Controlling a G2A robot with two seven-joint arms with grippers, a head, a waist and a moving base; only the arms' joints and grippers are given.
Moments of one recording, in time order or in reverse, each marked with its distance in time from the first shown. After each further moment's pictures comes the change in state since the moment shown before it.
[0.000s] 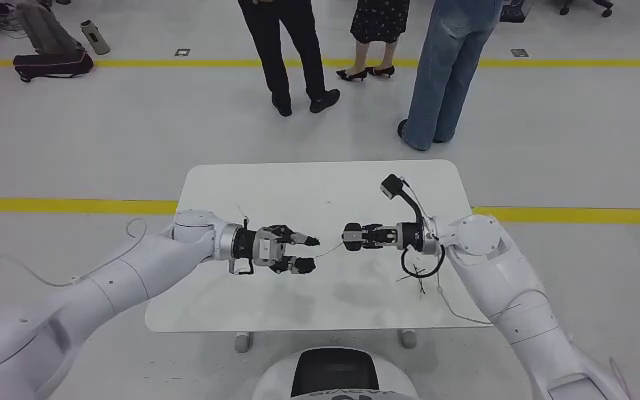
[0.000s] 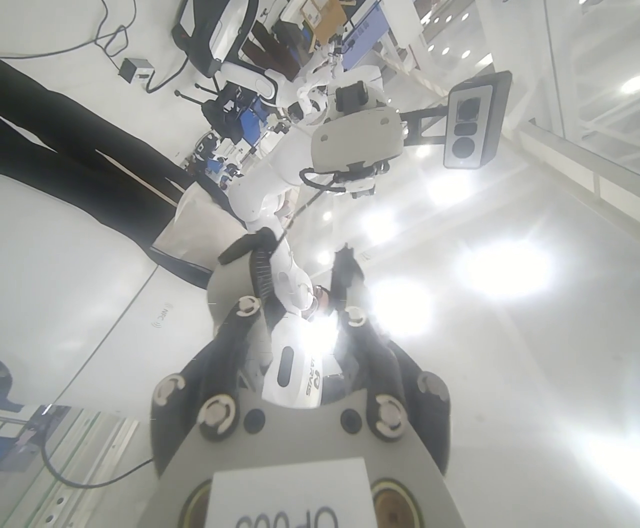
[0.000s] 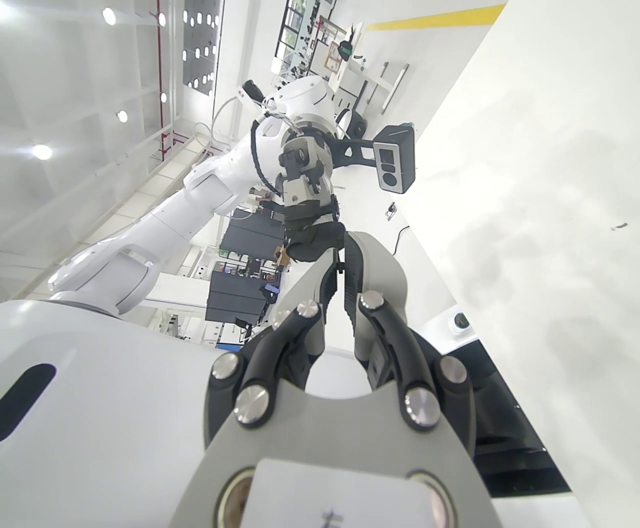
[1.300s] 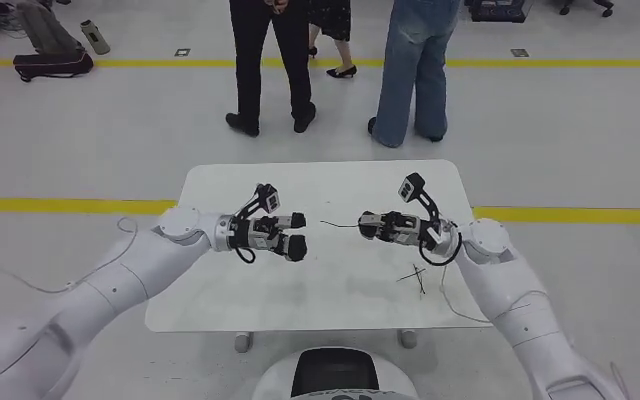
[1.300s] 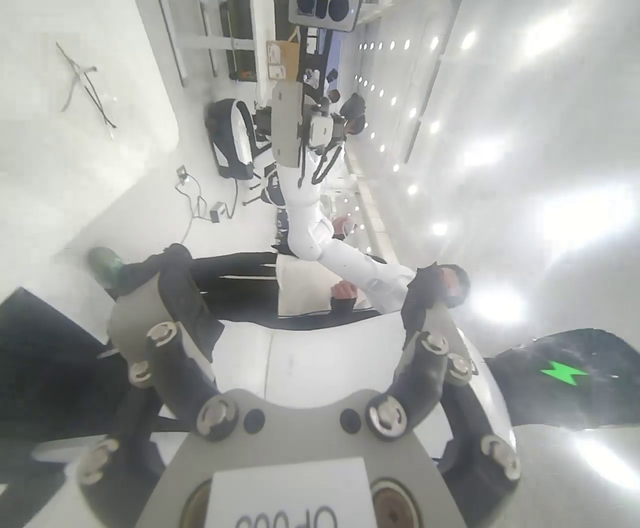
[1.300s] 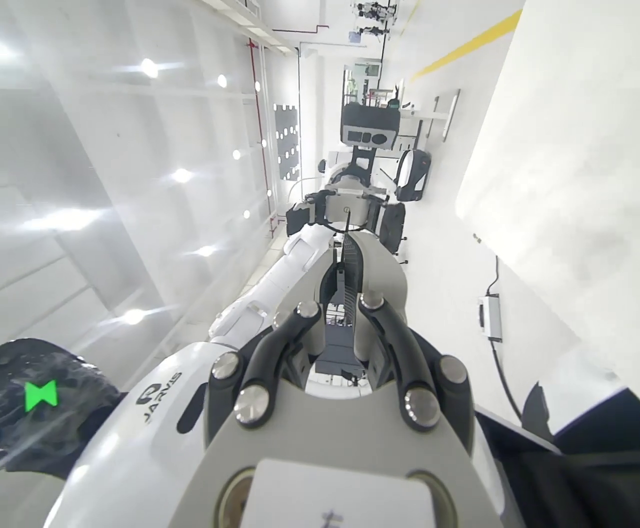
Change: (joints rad) left arm 0.090 -0.023 -0.200 0.033 0.420 -0.686 0.051; right arm -0.021 -0.003 0.049 0.134 0.336 0.218 0.030
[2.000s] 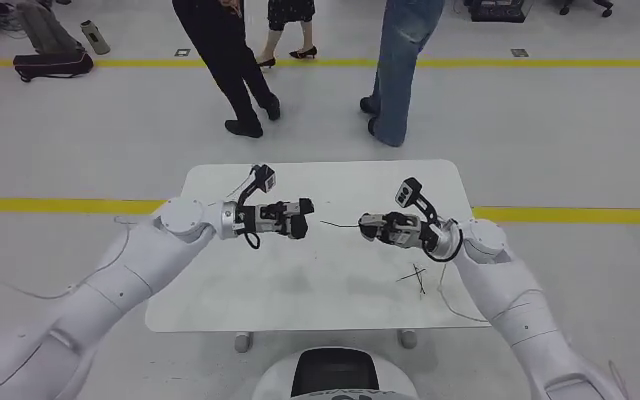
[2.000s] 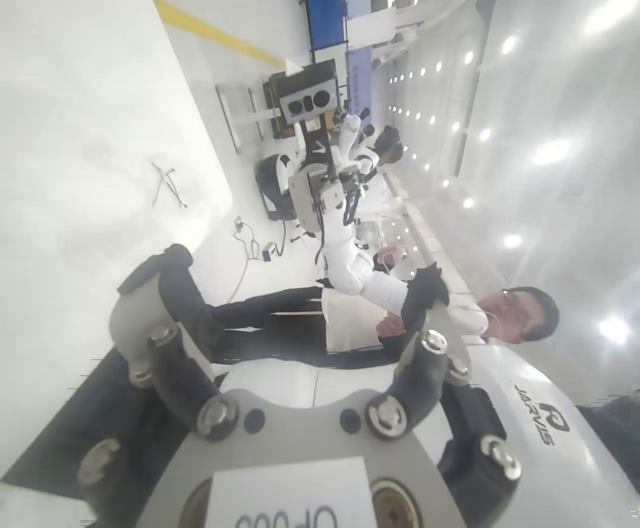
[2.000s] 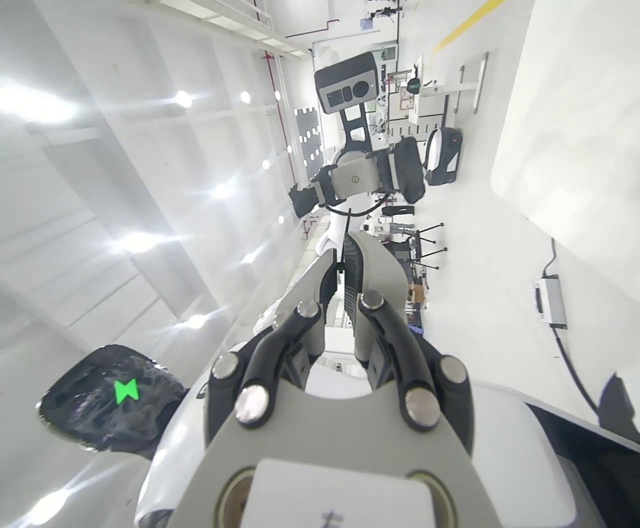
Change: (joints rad) left arm 0.096 -0.038 -0.225 -0.063 0.332 0.006 0.185; right arm 0.004 -0.005 -0.013 0.041 0.124 0.097 0.029
